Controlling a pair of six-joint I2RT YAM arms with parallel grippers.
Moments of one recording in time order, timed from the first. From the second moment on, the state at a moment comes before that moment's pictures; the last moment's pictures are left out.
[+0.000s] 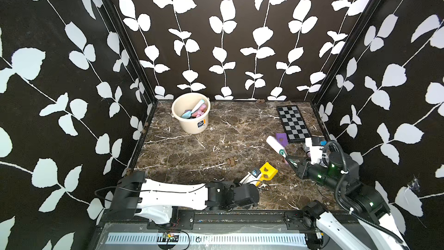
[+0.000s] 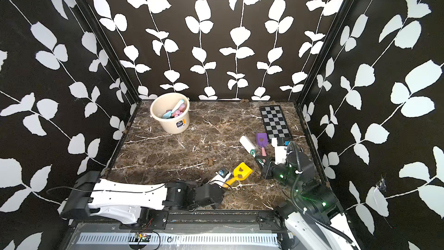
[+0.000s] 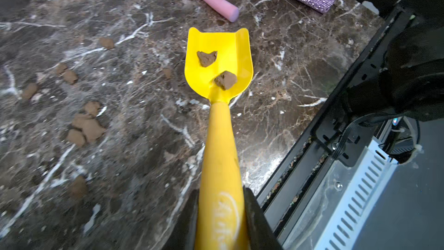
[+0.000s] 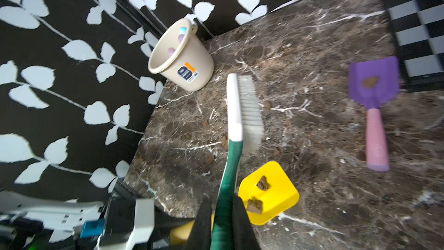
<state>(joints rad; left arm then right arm) -1.53 1.29 0.90 -0.46 -0.45 -0.59 0.49 0.52 0.90 -0.82 -0.27 0.57</state>
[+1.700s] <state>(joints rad) -1.05 0.87 0.72 -0.76 -0.28 -0.53 0.66 1.24 0.62 0.16 -0.65 0.87</state>
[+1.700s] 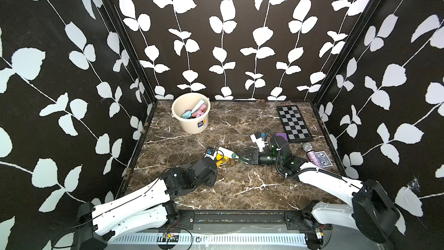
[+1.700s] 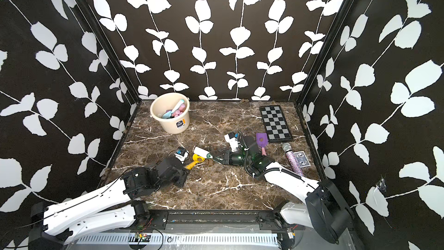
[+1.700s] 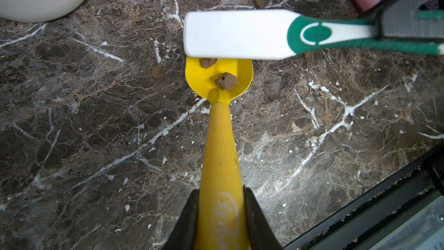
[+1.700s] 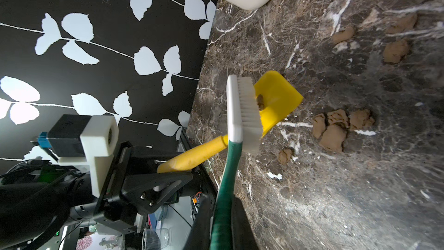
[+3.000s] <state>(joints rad) -1.05 0.82 0.68 -0.76 -0.32 -0.49 0.67 1.24 0.62 0.06 -0.61 0.84</state>
